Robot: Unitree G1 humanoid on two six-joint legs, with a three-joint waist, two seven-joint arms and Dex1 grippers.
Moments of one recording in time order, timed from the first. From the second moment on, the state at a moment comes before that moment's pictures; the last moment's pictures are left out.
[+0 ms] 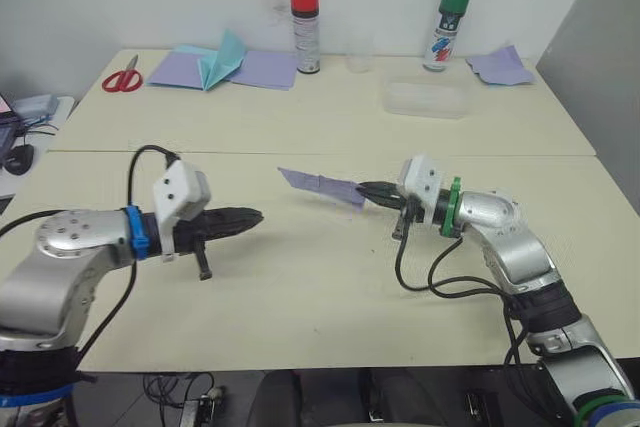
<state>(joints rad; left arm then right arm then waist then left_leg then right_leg) -0.17 0.90 0.24 -0.37 -0.53 0.57 -1.07 -0.54 -0.49 0.27 0.07 0.00 -0.19 0.83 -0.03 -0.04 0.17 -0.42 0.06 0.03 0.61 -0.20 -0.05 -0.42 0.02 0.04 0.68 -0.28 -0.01</state>
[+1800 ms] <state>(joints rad) -0.12 0.67 -0.21 -0.32 -0.29 0.53 -0.84 -0.26 -0.60 0.26 -0.15 0.25 0.08 0.76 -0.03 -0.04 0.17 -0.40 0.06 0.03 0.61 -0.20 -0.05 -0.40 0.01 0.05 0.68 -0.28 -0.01</state>
